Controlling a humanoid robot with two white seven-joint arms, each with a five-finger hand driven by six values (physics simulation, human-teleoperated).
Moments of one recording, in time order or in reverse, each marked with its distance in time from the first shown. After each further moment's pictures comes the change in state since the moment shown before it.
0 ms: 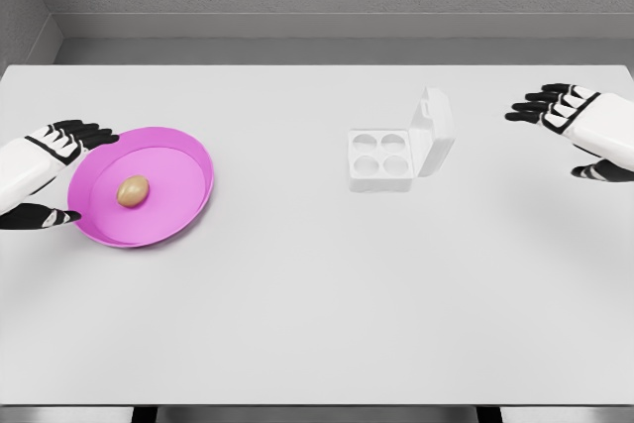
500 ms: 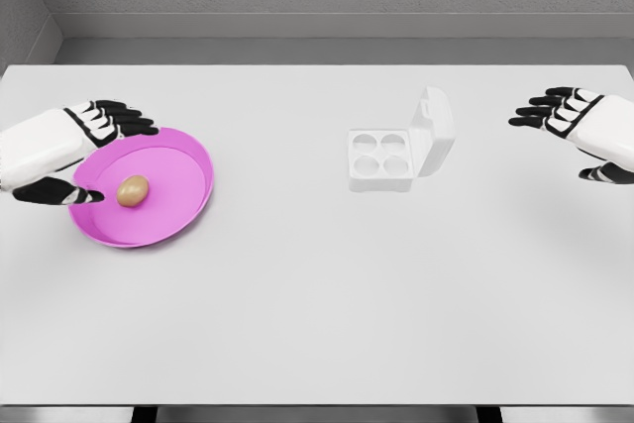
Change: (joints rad) left arm -0.196 0.177 -0.235 -0.048 0.216 0.000 -0.113; right arm 0.000 -0.033 0.011 -0.014 0.011 0.000 0.006
